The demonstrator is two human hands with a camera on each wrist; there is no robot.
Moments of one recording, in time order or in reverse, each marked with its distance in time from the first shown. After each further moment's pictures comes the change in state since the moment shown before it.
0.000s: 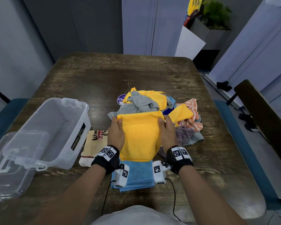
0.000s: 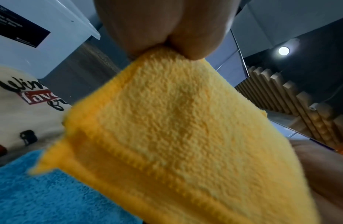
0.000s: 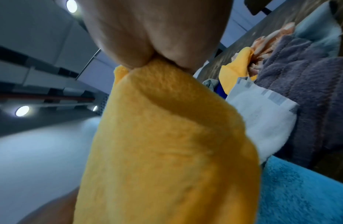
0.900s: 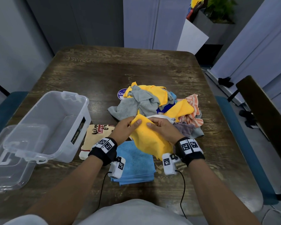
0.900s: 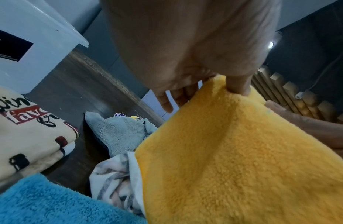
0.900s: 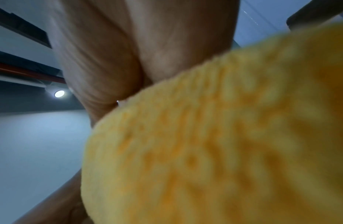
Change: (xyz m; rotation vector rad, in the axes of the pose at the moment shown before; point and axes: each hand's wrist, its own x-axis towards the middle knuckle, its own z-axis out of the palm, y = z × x) left_hand 0.004 -0.004 0.000 -0.102 -0.576 0.108; right_hand -0.001 -0.026 -0.020 -0.044 -0.672 0.082
